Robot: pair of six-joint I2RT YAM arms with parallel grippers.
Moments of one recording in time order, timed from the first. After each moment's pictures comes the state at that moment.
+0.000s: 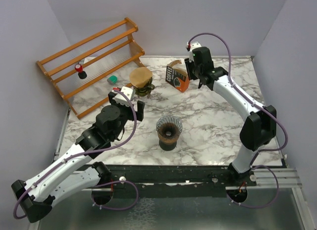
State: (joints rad) left arm -0.80 0.77 0.79 -0.19 -0.43 -0.06; right arm 0.47 1.75 1.60 -0.44 0.25 -0.02
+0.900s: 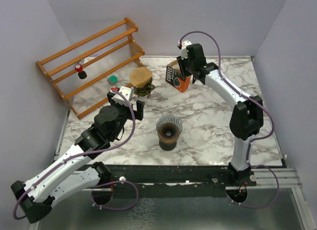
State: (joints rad) left arm -0.80 0.75 0.79 -0.15 -0.44 -0.06; right arm 0.44 1.96 1.76 -0.39 0.11 -0.10
